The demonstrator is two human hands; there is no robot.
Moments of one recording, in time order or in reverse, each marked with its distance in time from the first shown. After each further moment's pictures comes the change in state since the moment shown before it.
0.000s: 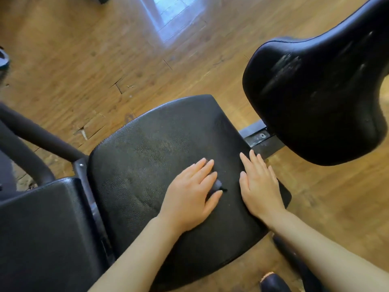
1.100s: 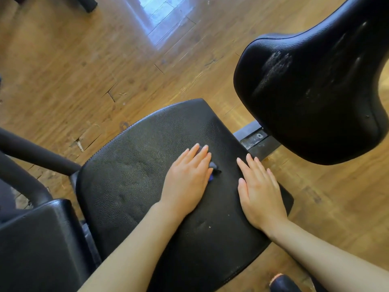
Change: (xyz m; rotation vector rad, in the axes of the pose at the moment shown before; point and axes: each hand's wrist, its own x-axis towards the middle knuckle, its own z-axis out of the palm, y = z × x) left_hand 0.053 -0.025 0.011 0.212 -0.015 -0.004; right_hand 0.001 0.010 0.012 -0.002 0.061 -0.024
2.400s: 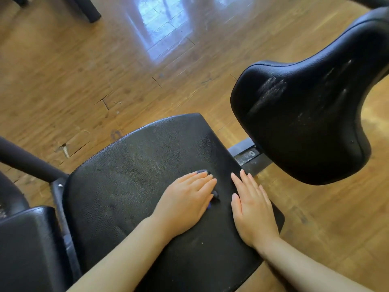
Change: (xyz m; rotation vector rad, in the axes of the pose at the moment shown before) left_hand -0.011 0.005 -0.010 -0.116 -0.005 0.203; right_hand -0.001 -0.004 -0.005 0.035 -0.031 0.028
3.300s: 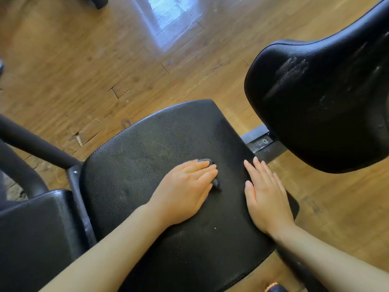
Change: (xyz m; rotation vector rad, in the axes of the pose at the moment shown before) left_hand -0.022 -0.017 -0.014 -0.045 -0.050 0.014; right_hand 0.001 0.001 0.002 -0.001 0.013 -0.005
